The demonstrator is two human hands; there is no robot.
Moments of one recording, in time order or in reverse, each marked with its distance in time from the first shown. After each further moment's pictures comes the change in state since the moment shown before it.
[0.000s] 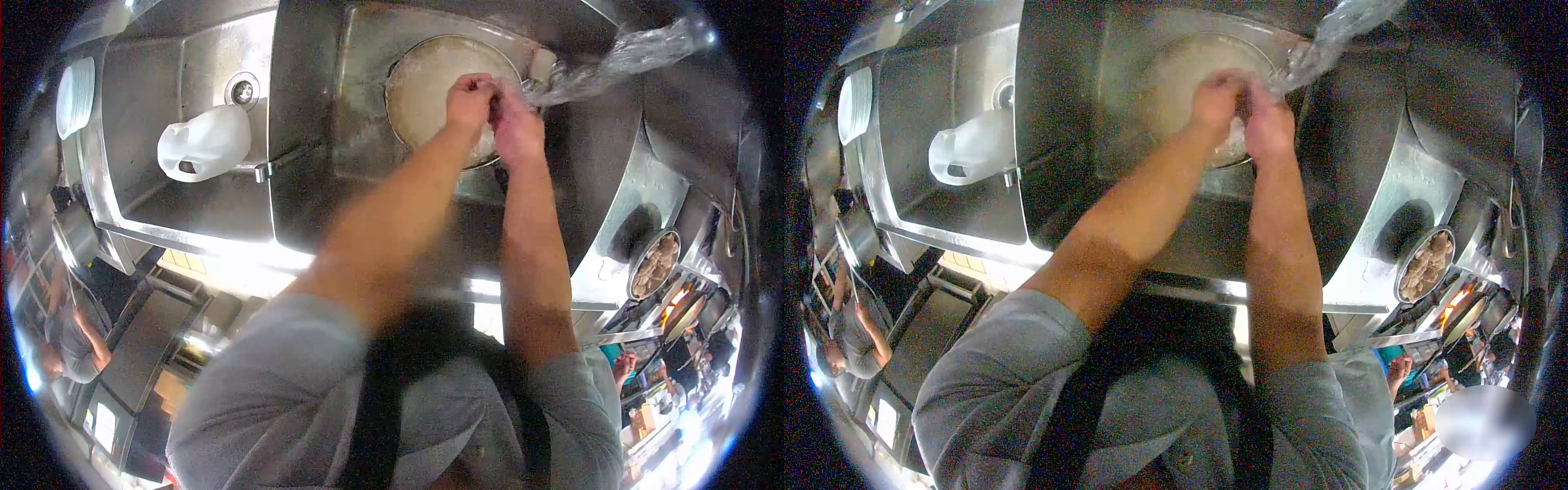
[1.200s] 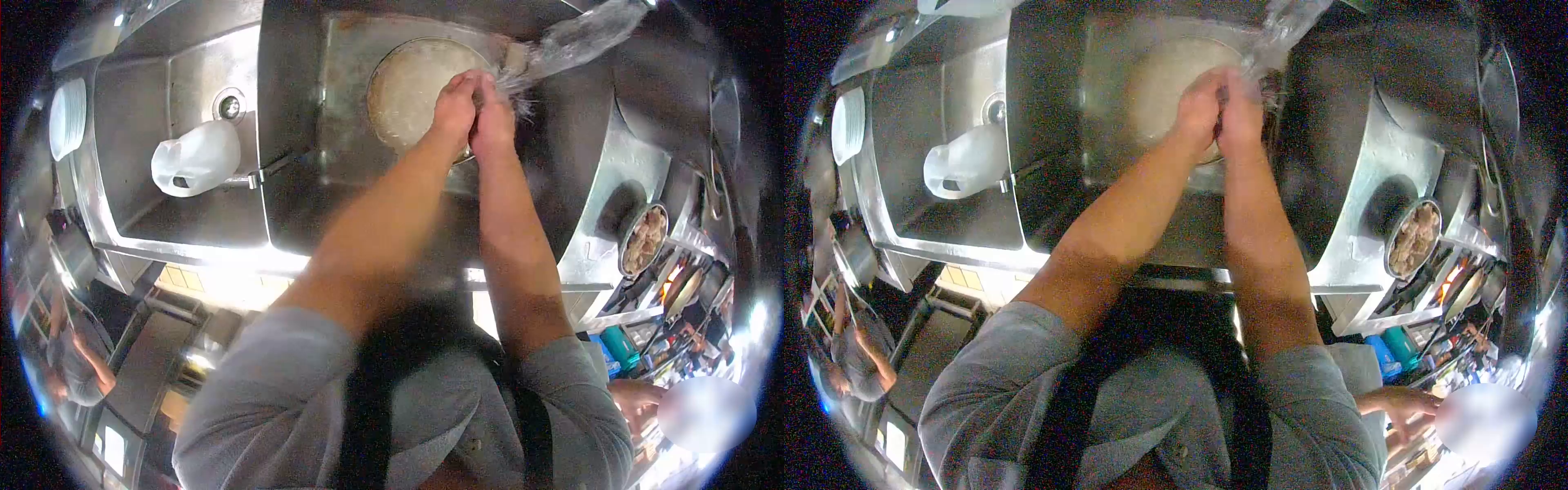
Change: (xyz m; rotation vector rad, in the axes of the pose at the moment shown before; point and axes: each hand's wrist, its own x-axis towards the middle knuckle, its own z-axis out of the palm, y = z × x) left_hand -0.040 0.052 0.008 -0.156 -0.123 -0.075; right_hand -0.023 -0.006 0.027 0.007 0.079 -0.144
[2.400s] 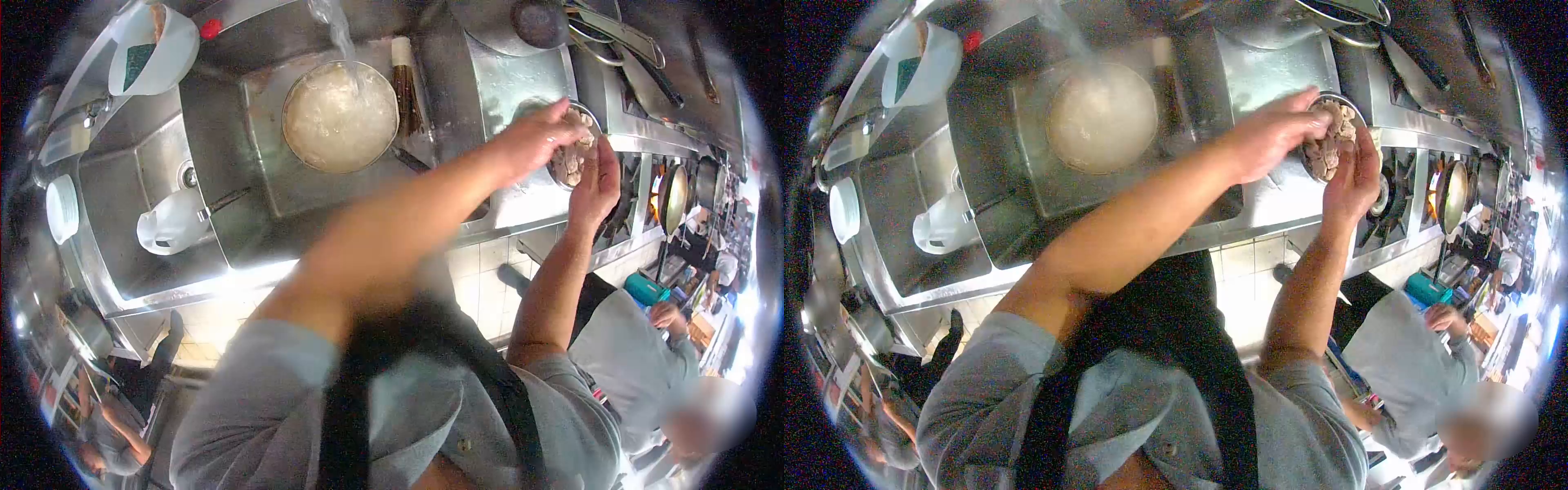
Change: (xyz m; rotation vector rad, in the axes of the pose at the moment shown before) left_hand -0.164 -0.032 0.205 -0.020 -1.017 -0.314; right_hand -0.165 -0.203 -0.250 -0.665 0.479 -0.821
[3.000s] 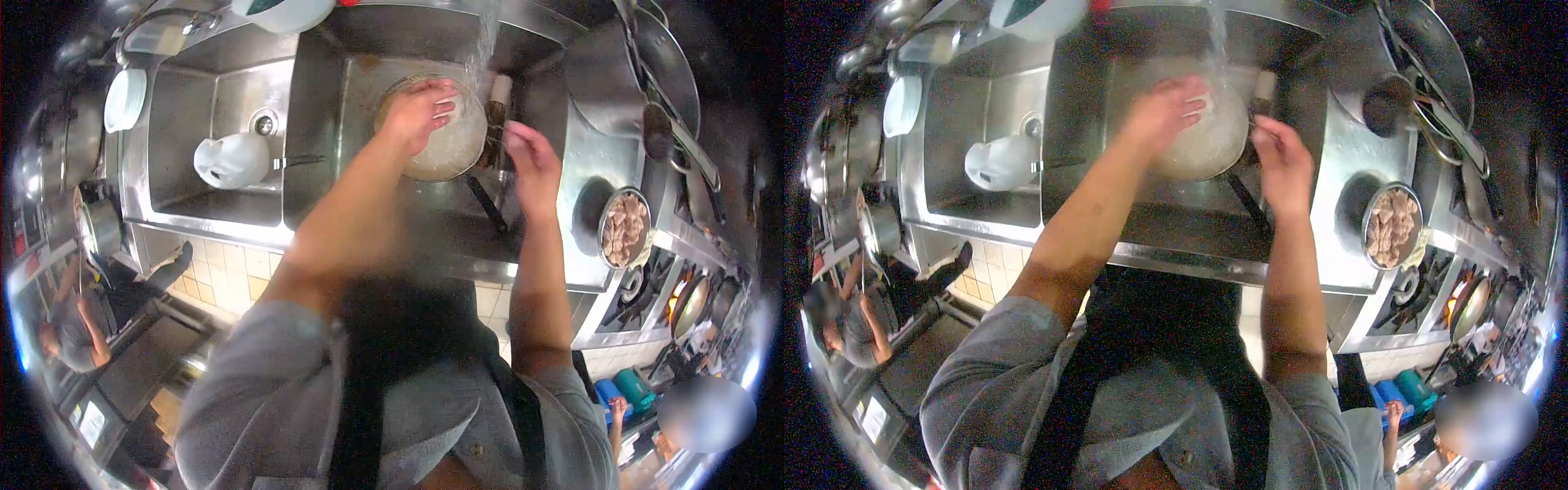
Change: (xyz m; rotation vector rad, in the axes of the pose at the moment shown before) left_hand -0.149 0.124 -0.178 0.073 0.820 0.235; right_hand -0.052 -0.065 0.184 0.383 -0.698 0.197
